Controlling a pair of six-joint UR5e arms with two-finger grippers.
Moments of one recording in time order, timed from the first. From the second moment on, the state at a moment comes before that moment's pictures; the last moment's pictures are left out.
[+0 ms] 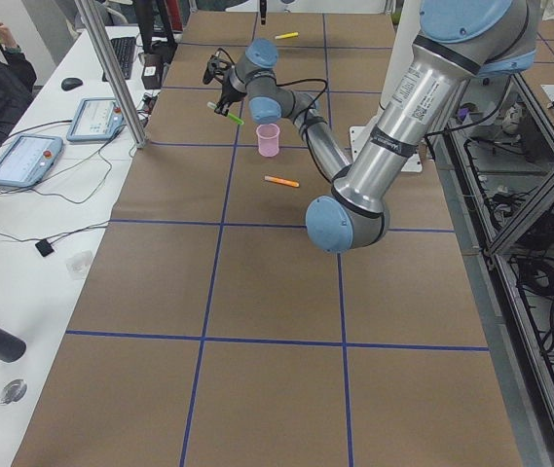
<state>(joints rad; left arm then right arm) -0.82 -2.17 -1.82 -2.00 -1.78 -1.08 1.47 -1.53 1.35 -1.21 2.36 0.09</state>
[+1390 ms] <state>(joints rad) -0.76 -2.22 -1.69 -2.26 -1.70 -1.12 1.40 -1.59 1.19 -1.09 2.31 -0.18</state>
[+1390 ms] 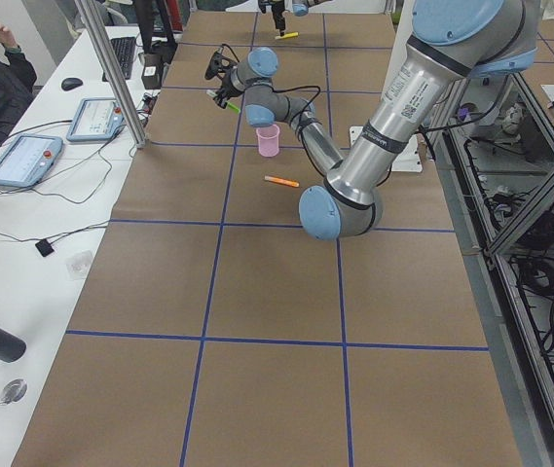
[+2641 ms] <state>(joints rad) -0.75 -2.21 -1.69 -2.26 -1.70 -1.11 1.39 -1.58 1.15 -1.09 2.29 -0.19</state>
